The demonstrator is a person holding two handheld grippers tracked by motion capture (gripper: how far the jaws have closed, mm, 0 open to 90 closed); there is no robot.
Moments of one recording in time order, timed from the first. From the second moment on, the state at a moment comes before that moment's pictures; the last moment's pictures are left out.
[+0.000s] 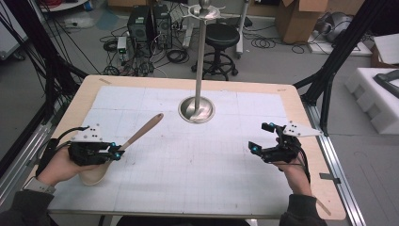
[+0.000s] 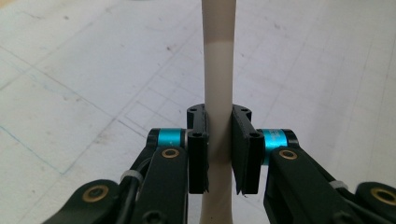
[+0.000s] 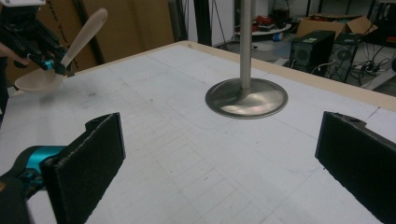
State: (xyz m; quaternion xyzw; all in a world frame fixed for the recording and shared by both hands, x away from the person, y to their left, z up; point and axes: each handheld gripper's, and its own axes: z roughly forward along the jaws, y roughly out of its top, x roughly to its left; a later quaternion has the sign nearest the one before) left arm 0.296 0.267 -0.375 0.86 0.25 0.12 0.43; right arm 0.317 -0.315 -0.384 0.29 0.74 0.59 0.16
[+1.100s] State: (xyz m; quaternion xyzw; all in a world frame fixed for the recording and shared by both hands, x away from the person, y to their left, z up) left arm 0.298 0.250 -0.362 0.69 0.34 0.26 0.59; right arm 0.317 -0.318 -0.383 0.29 0.73 0.60 0.15
